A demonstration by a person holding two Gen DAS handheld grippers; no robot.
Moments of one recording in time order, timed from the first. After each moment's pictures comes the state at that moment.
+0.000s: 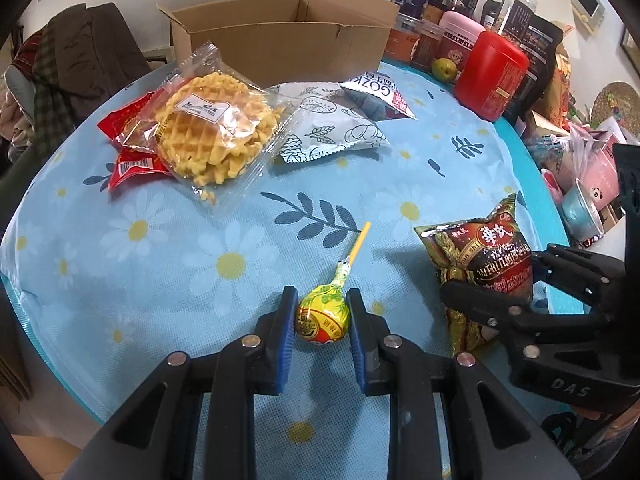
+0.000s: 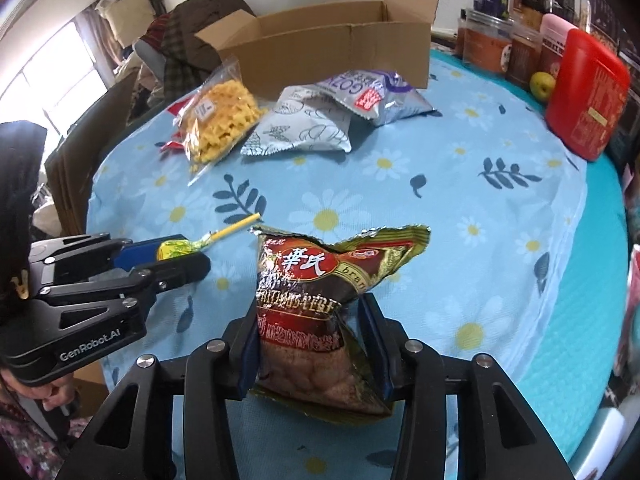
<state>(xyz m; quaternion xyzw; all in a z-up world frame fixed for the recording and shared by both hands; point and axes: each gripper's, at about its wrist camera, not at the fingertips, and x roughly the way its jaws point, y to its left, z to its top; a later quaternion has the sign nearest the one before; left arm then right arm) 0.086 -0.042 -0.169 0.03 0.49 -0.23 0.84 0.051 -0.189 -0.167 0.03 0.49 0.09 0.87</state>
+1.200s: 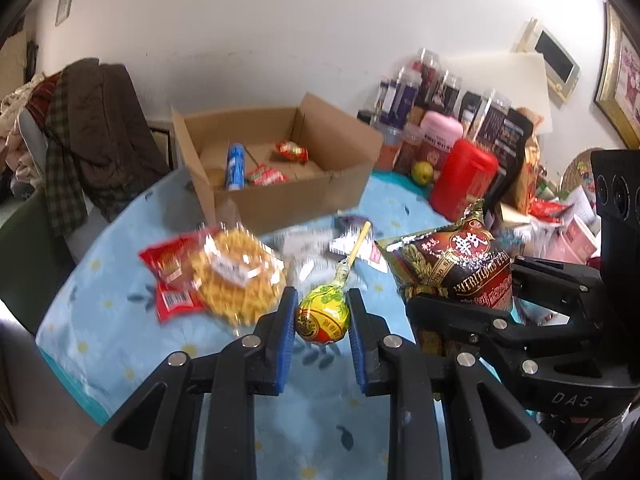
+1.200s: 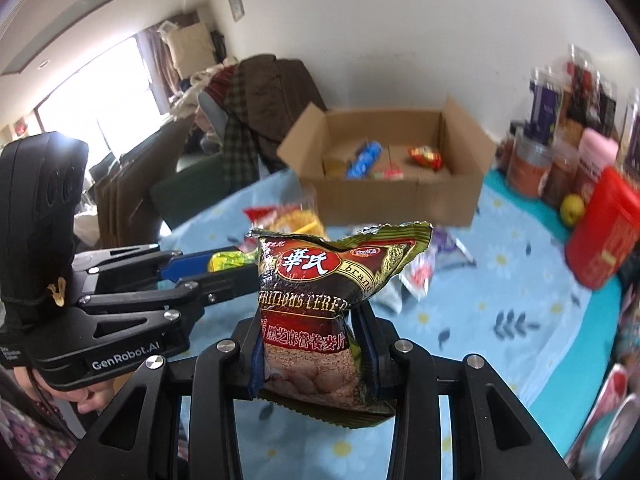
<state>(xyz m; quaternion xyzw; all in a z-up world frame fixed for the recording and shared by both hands) 0.108 -0.020 -0.067 -0.02 0.37 -0.25 0.89 0.074 -0.163 -0.057 0.01 0.38 0.18 0.91</state>
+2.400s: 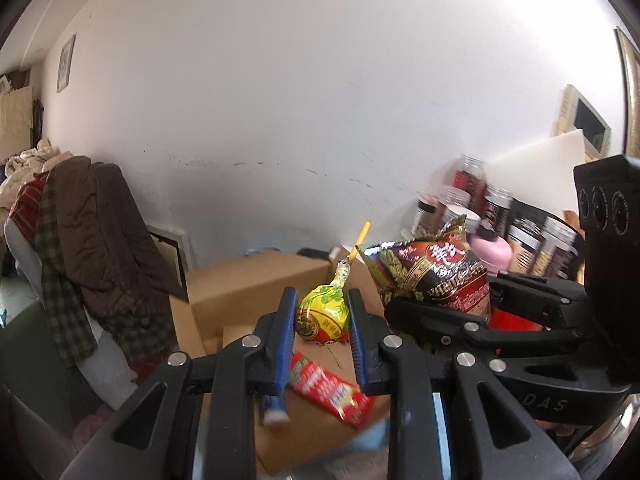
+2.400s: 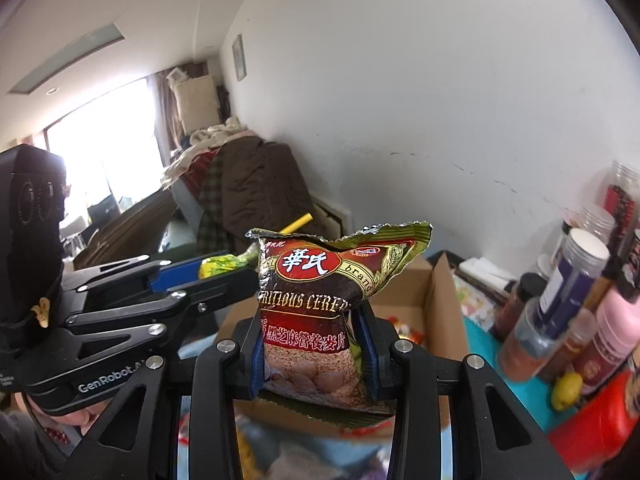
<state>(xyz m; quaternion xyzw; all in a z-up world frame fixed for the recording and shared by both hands) 0.288 -0.040 0.027 -0.01 0.24 -0.23 0.94 0.267 -0.191 0.025 0.00 0.27 0.19 0.94</state>
